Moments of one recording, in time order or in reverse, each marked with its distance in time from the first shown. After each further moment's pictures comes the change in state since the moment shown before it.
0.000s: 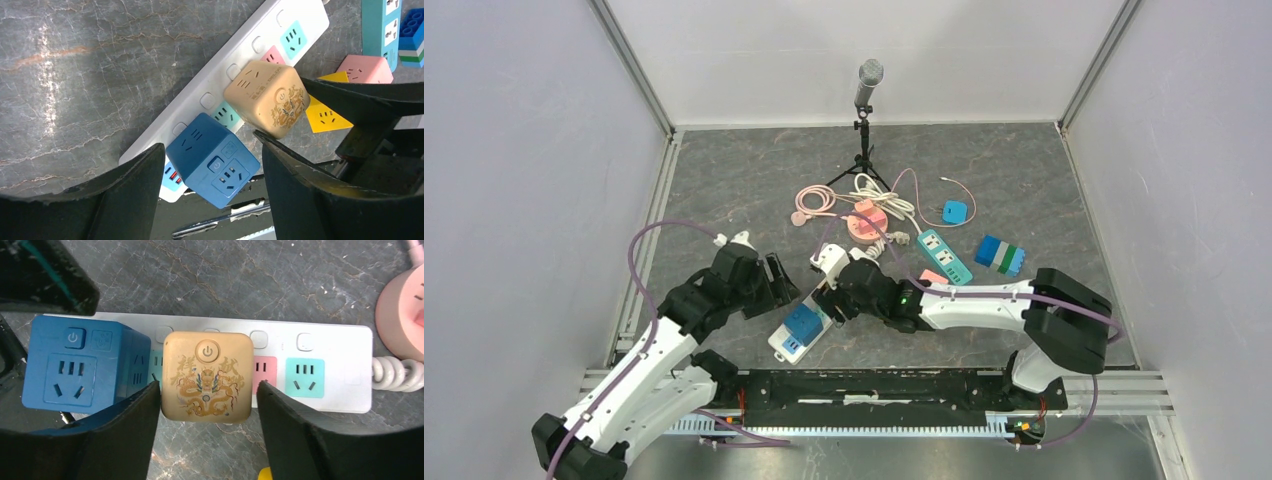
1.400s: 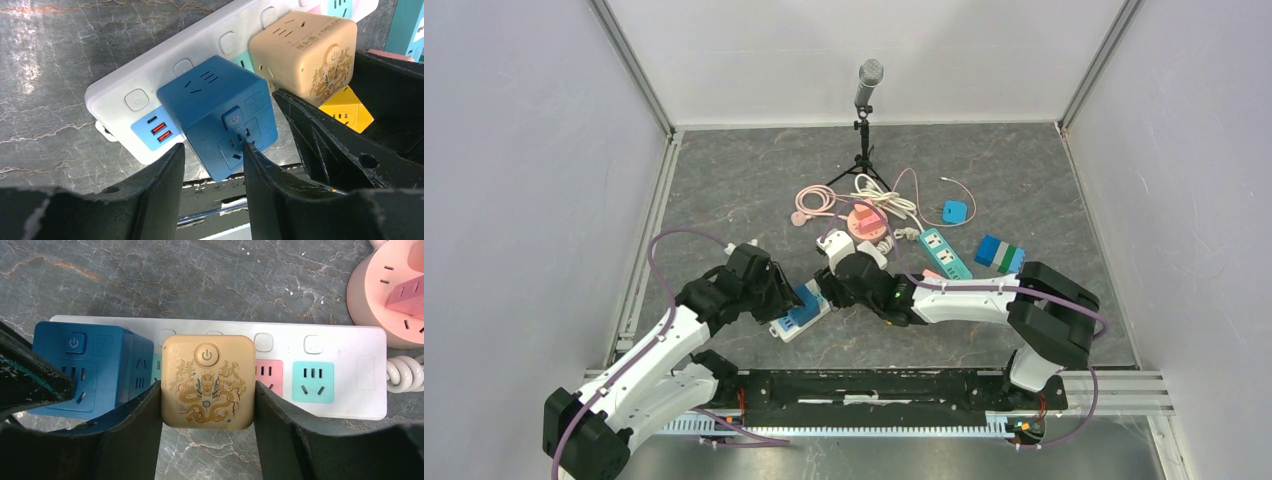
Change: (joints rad) left arm 0.000 0.115 -0.064 0.045 0.070 -0.101; right arm -0.038 0.085 0.046 0.037 0.097 0.132
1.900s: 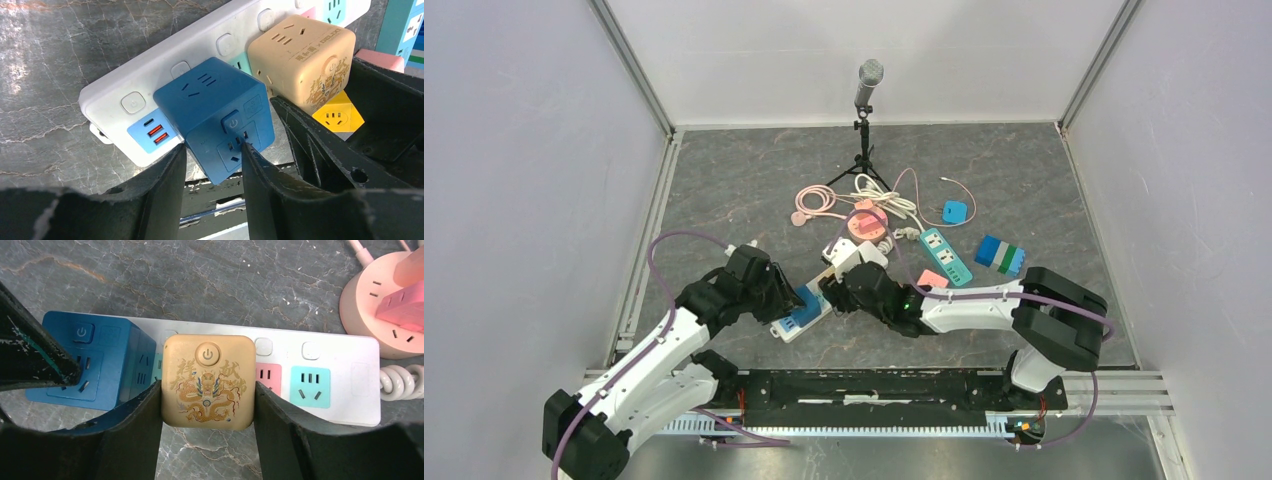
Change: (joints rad) left arm 0.000 -0.012 -0.018 0.027 0.010 -0.022; right arm 0.016 -0.047 -0.129 0.193 0.002 -0.064
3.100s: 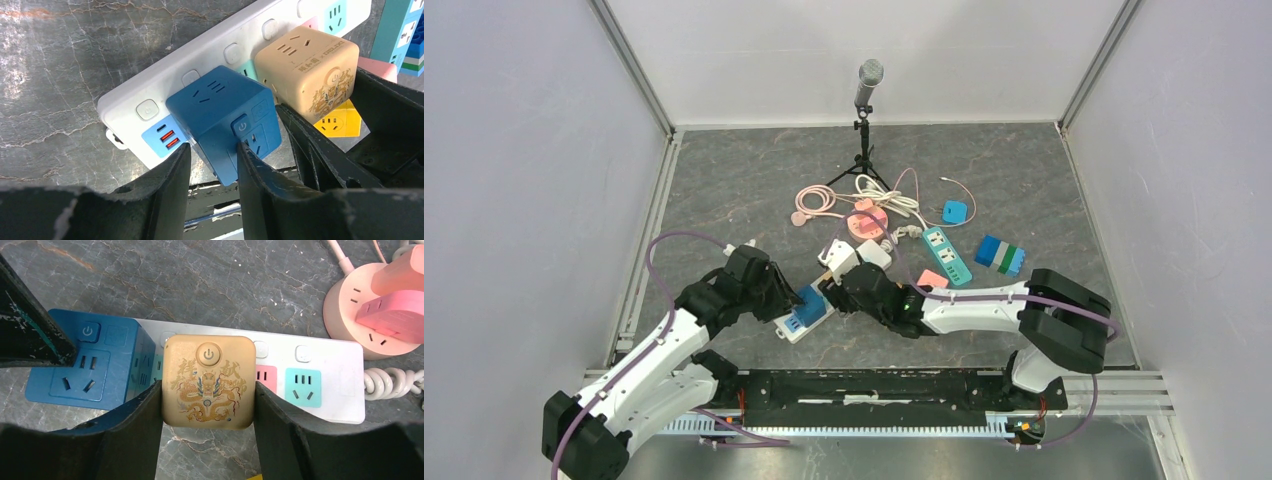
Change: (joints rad) left arm 0.000 -0.008 -0.007 0.018 -0.014 -0.012; right arm 0.022 -0.023 0.015 -0.057 0.046 -0.085
